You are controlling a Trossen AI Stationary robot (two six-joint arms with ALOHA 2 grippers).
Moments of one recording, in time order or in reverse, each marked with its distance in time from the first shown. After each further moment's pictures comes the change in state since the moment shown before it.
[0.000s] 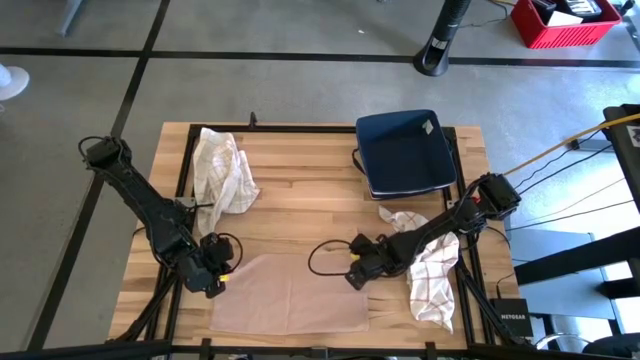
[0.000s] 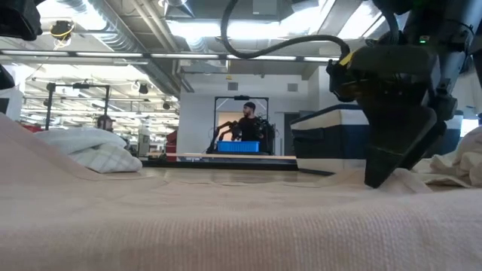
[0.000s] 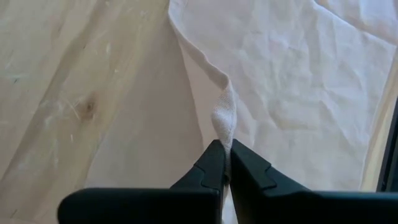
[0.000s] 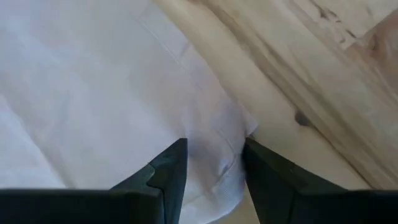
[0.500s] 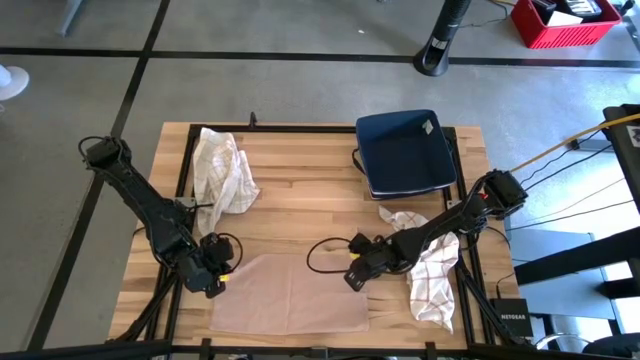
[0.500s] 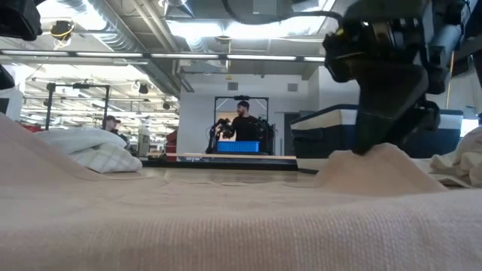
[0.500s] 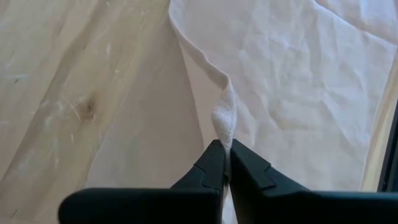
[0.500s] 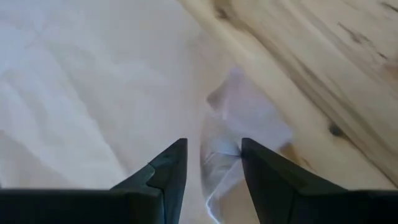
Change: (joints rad) left arm 0.000 0.000 0.000 -0.001 -0.001 0.000; right arm 0.000 -0.060 0.001 0.077 -0.019 -0.016
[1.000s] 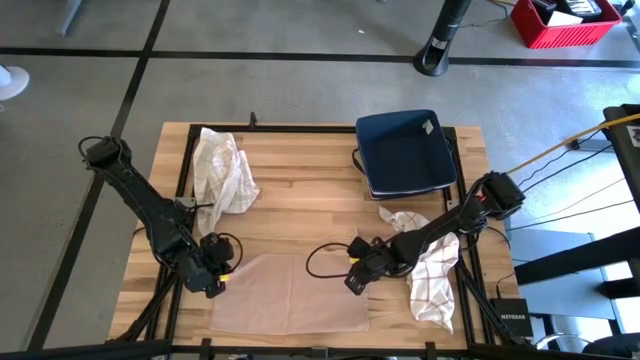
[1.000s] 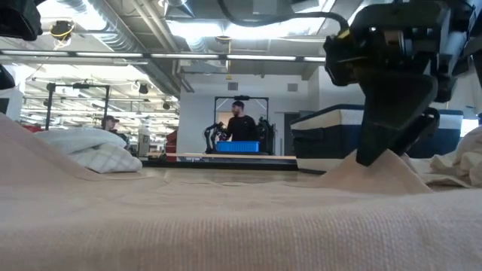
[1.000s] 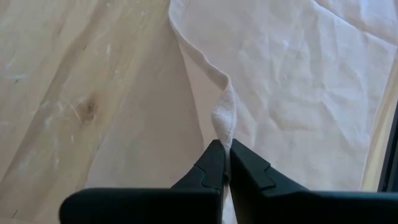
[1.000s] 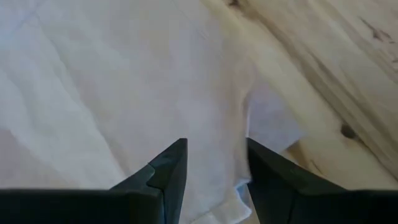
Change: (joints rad) left arm 0.001 0.000 0.000 0.001 -0.001 0.002; right arm 0.014 0.030 0.000 0.007 0.002 -0.041
